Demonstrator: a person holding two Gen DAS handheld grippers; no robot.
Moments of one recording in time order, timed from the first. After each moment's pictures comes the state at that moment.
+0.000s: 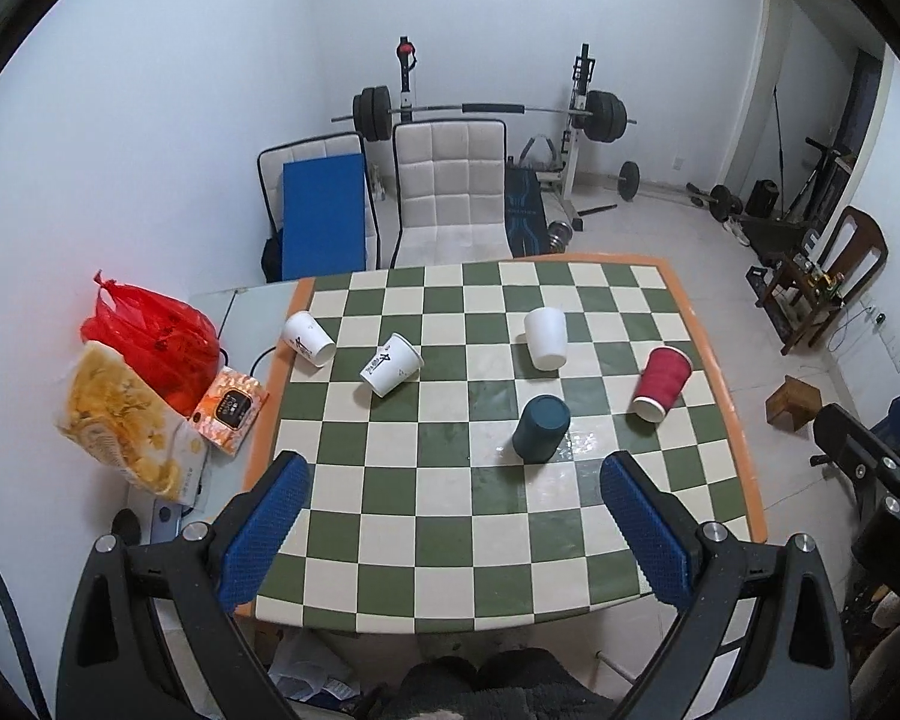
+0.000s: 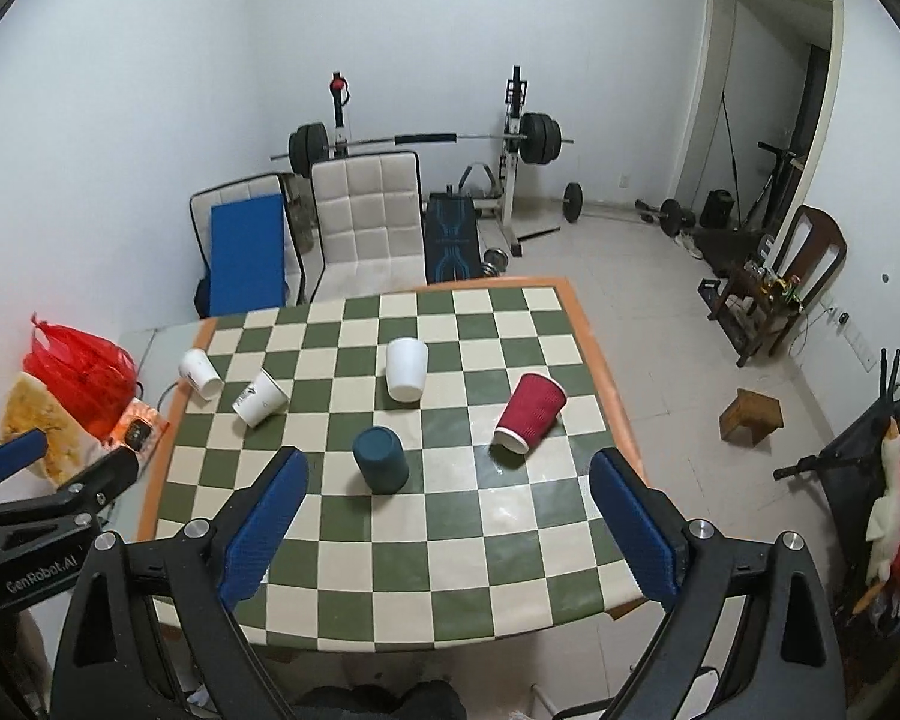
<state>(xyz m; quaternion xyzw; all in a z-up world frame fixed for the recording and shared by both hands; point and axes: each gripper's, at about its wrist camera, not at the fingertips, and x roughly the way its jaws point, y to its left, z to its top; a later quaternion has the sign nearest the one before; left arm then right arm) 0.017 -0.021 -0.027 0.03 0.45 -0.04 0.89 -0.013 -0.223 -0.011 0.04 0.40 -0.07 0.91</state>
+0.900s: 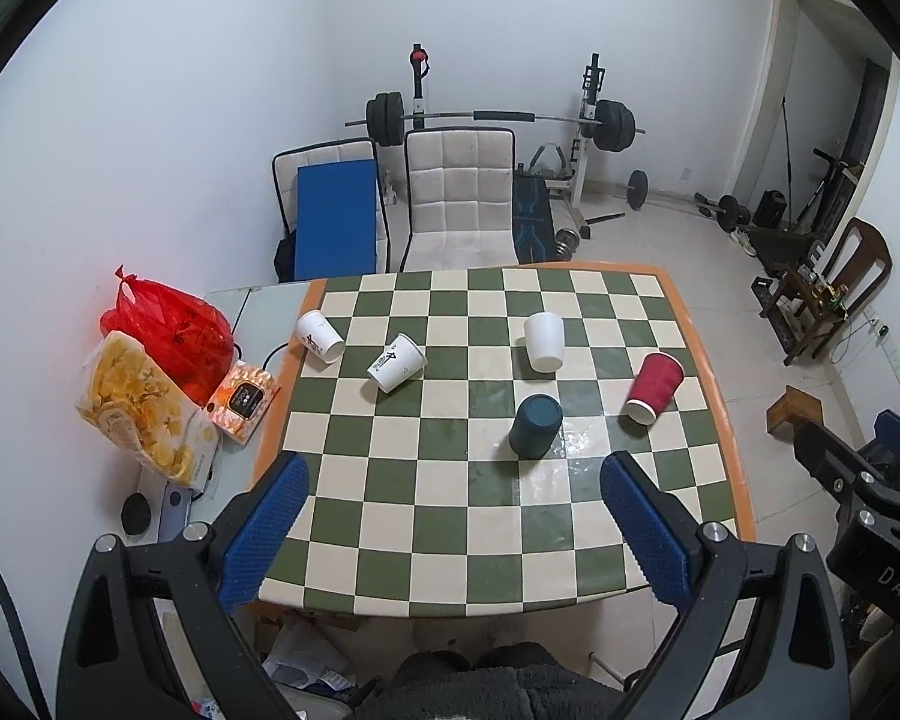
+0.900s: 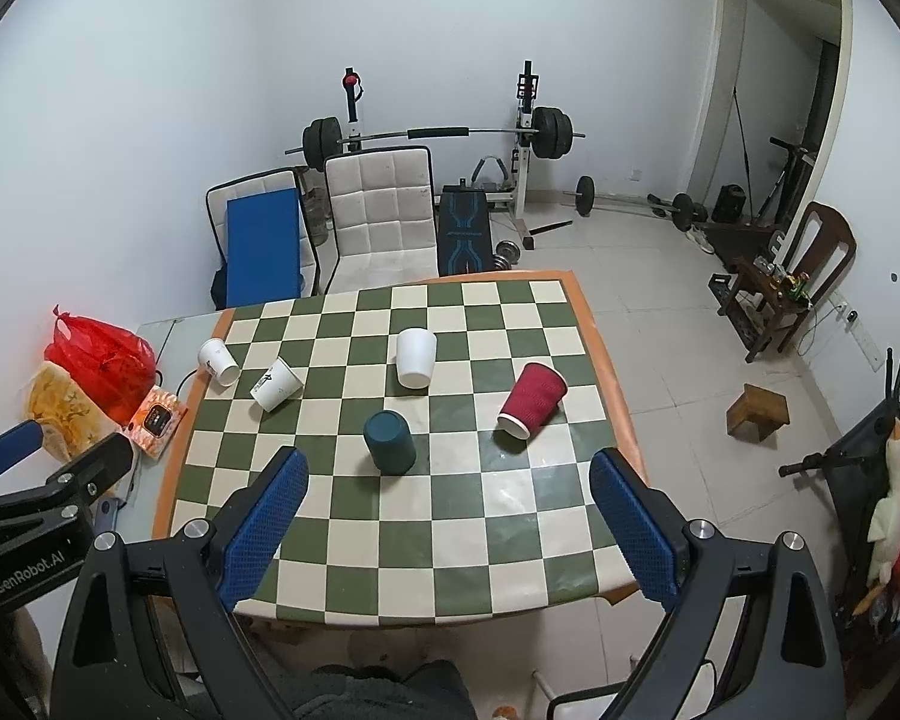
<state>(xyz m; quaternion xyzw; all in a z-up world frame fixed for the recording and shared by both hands) -0.010 -0.026 -0.007 0.02 0.45 -0.02 0.89 -0.015 -0.241 0.006 0.04 0.42 -0.05 0.91</state>
